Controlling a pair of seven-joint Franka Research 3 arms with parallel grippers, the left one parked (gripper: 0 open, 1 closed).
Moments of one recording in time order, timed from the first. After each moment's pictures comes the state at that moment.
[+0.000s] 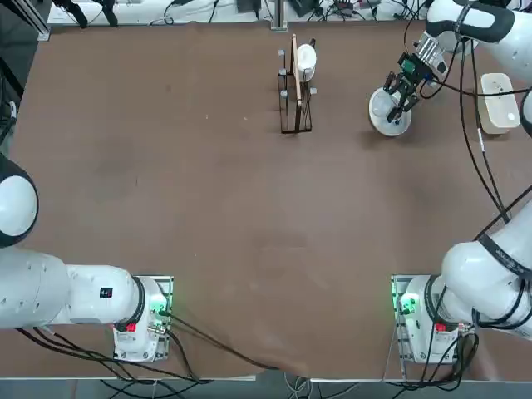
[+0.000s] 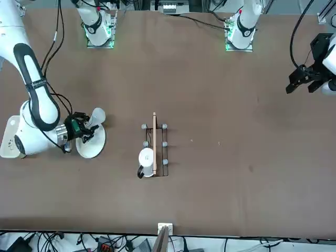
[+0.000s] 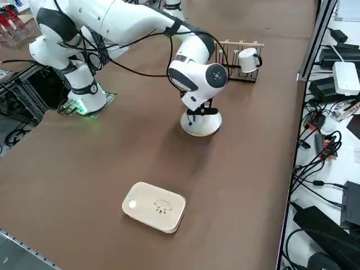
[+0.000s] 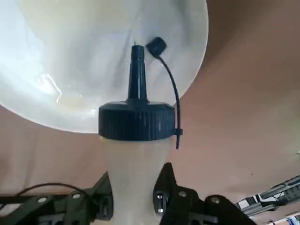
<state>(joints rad) -0.50 0.73 0.54 -1.63 0.18 1.76 1.04</state>
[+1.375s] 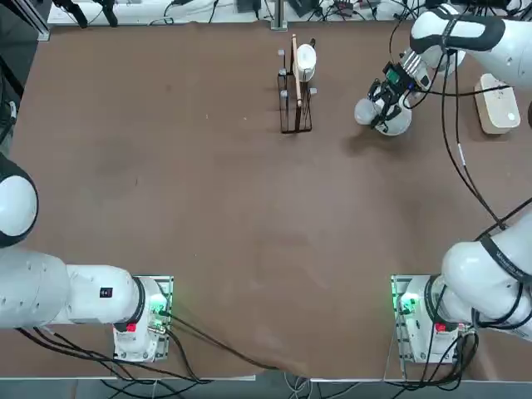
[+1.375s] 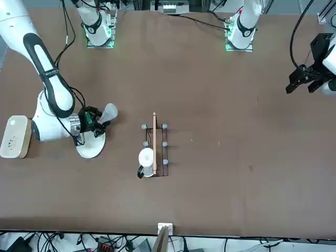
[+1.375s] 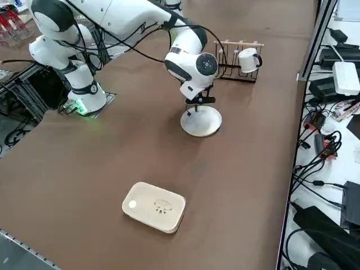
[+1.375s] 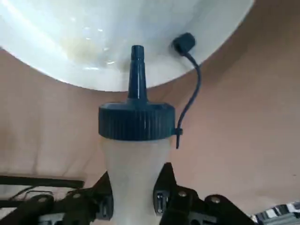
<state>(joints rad) -0.49 0.65 0.60 -1.84 0.28 2.03 1.05</state>
